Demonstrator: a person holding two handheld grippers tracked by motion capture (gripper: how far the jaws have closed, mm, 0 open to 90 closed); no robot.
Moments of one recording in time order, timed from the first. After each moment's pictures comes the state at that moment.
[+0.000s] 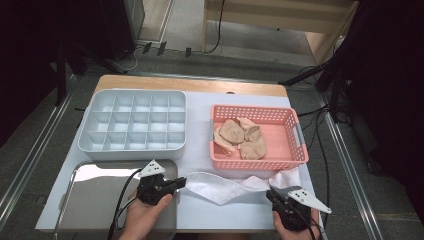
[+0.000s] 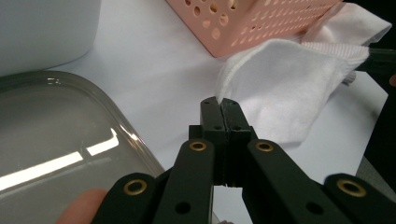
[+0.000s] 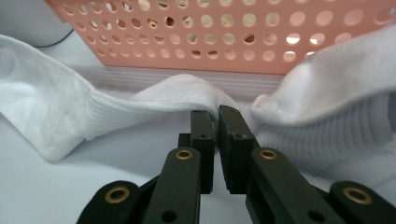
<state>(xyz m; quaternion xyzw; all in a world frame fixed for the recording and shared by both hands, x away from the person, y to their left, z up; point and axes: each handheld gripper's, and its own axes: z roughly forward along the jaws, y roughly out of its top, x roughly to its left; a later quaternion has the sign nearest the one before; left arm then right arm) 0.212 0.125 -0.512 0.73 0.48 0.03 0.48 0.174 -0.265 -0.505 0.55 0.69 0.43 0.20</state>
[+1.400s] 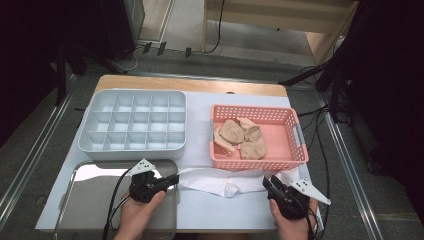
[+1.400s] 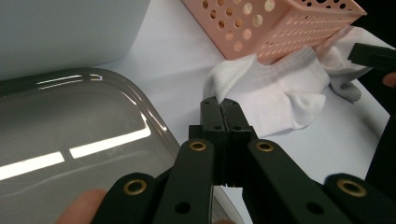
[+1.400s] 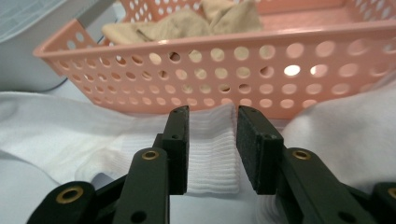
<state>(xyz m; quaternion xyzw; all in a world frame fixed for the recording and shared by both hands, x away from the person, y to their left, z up) 0.215 0.142 -0.517 0.71 0.50 0.02 0.50 0.193 -0.257 -0.499 0.56 0.65 0.46 0.22</state>
